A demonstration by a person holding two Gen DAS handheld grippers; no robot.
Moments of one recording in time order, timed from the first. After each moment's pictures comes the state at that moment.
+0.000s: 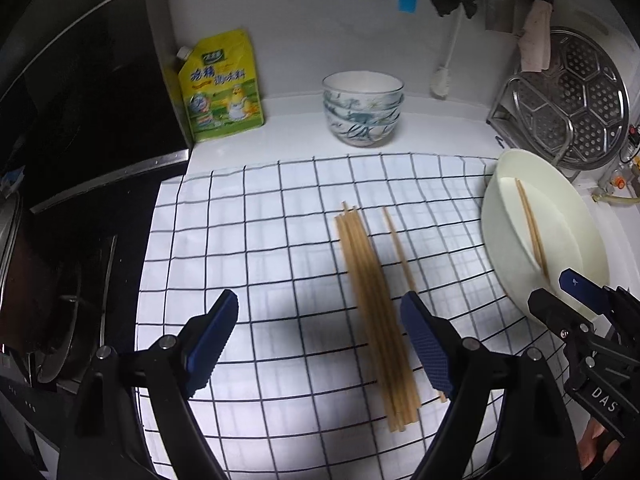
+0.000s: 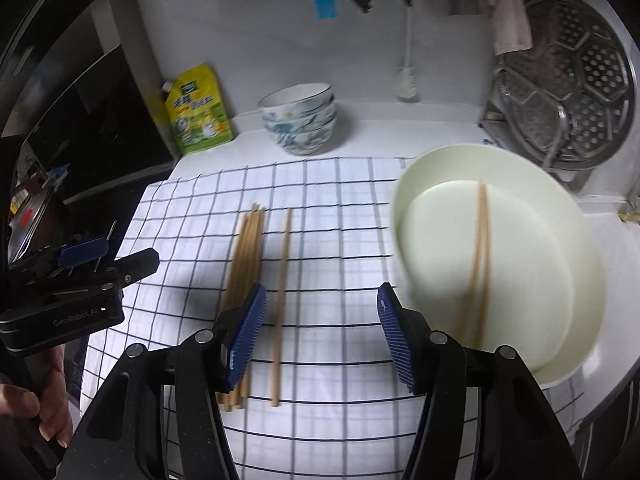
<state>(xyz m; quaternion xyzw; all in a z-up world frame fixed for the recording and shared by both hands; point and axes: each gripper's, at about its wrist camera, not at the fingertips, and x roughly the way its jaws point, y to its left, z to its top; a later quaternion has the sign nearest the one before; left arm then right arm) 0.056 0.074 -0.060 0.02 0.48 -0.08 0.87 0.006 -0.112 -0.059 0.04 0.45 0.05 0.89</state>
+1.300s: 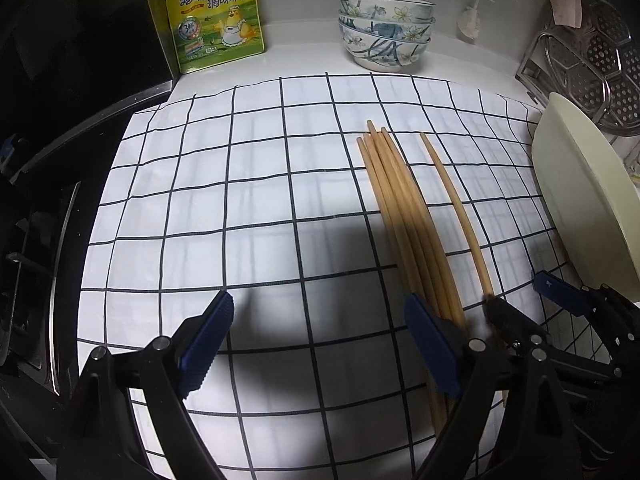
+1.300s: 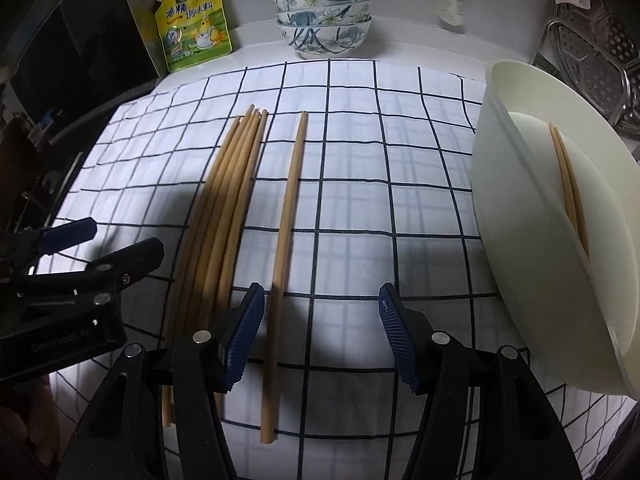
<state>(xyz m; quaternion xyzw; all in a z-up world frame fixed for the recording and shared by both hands) 0.070 0.072 -0.153 0.03 0.53 -0.06 0.85 0.041 -0.078 -0.169 0.00 0.52 0.05 0.85</state>
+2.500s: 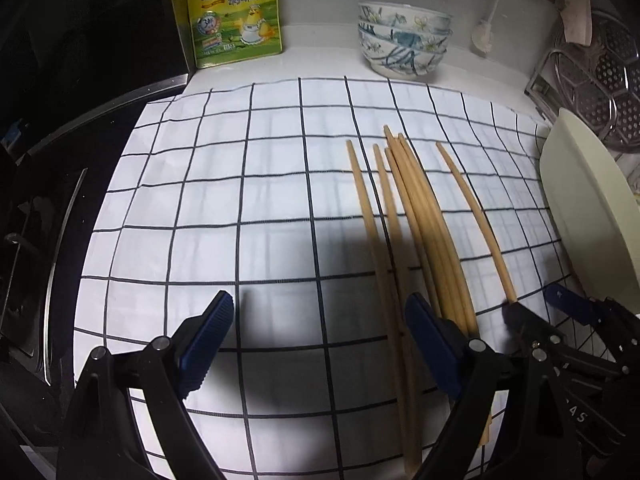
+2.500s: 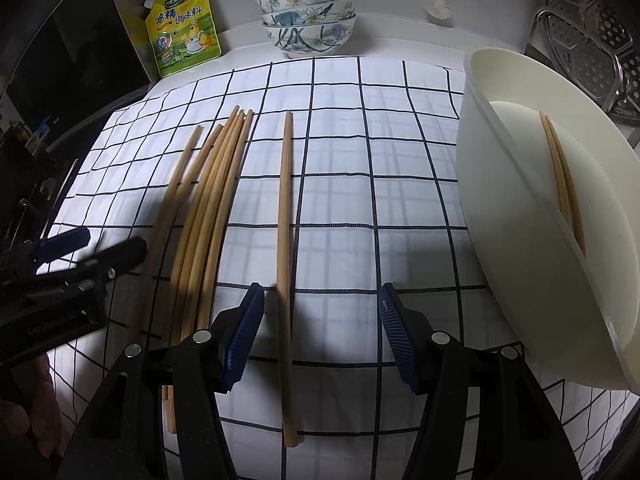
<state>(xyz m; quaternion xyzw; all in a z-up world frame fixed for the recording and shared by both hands) 0.070 0.087 -0.156 0.00 0.51 -0.05 0.86 0.038 -0.088 -0.171 0.01 0.52 0.05 0.85</state>
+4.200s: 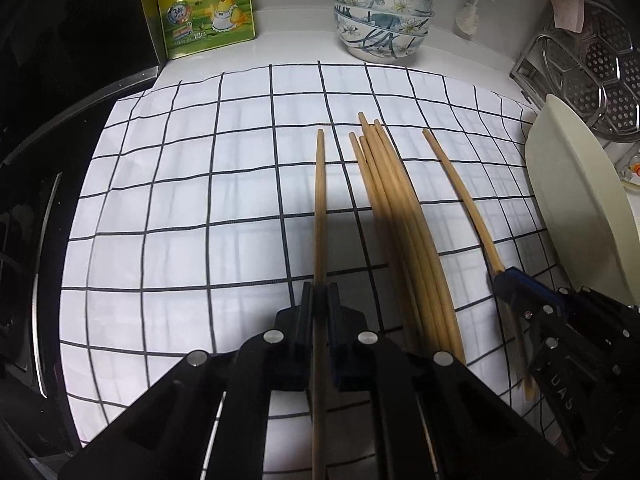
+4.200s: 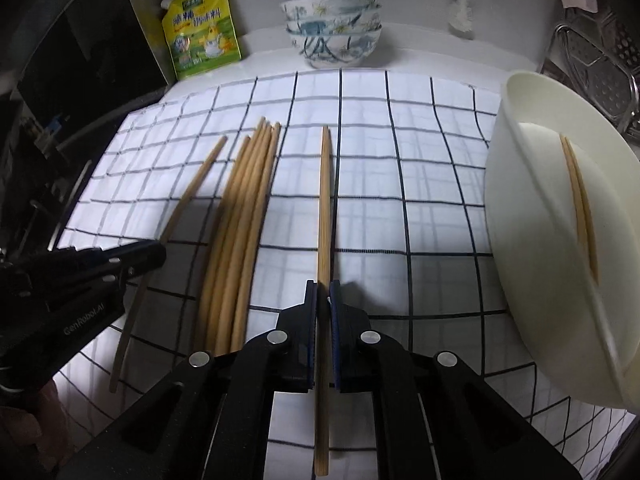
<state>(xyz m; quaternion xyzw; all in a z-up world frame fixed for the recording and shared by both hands) 0.078 0.076 -0.156 0.01 0.54 -0.09 0.83 0.046 -0.074 -0.159 0.01 0.51 0.07 0.86</state>
